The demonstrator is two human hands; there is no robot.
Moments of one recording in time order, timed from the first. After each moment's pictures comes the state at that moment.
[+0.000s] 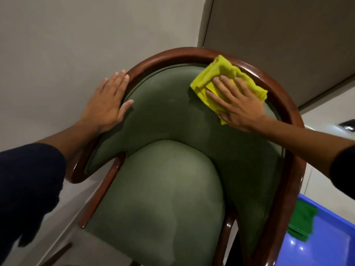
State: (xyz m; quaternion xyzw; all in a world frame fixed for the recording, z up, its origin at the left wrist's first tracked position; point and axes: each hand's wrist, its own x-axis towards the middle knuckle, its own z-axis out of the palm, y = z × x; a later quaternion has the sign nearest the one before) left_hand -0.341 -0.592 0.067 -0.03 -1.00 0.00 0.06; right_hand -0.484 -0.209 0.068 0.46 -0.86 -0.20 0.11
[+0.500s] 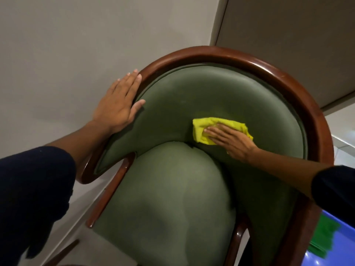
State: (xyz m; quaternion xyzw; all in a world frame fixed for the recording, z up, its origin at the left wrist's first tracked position) left_hand -0.342 -0.594 0.066 -0.03 -1.00 0.00 0.07; right_hand -0.433 -0.213 -0.022 0.56 -0.74 -0.36 0.00
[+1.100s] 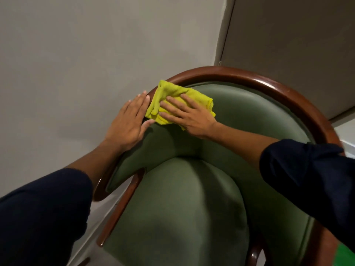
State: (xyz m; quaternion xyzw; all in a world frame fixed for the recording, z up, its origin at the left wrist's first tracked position) left_hand -0.342 -0.592 0.068 -0.03 -1.00 -0.01 0.05; right_hand -0.477 -0.375 0.033 0.59 -0.77 -0.16 0.19
